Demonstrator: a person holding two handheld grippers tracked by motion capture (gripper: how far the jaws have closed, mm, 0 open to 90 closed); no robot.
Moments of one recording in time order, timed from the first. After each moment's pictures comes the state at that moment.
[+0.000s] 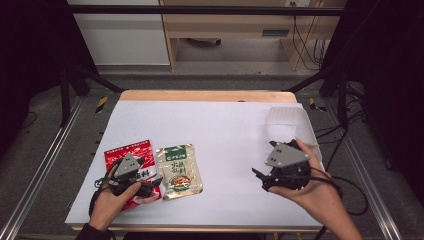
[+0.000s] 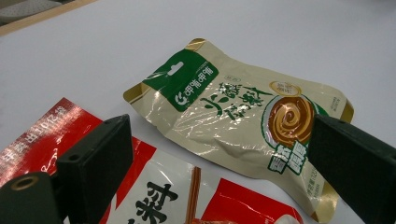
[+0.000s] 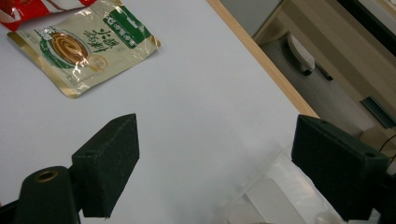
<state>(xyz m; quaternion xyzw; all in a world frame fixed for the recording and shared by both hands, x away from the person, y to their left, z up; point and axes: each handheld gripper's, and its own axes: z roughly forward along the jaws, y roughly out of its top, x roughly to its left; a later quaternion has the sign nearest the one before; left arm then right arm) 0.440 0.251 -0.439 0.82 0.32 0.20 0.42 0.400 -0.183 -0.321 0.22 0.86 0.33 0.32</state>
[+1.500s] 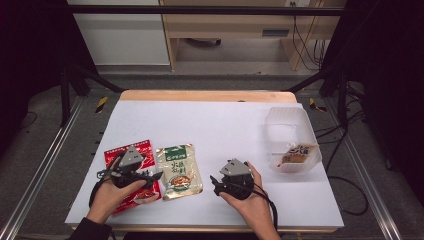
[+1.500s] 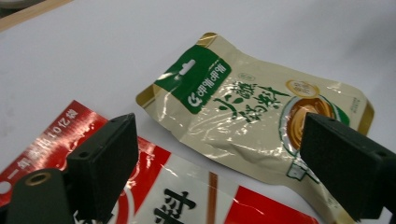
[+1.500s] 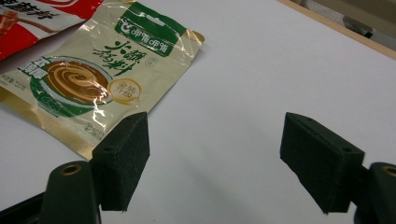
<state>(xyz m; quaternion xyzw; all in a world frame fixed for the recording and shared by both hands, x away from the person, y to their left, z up) 0.464 0.248 -0.428 0.84 0.33 0.20 0.38 0.428 -0.087 -0.444 0.34 0.81 0.39 0.27</state>
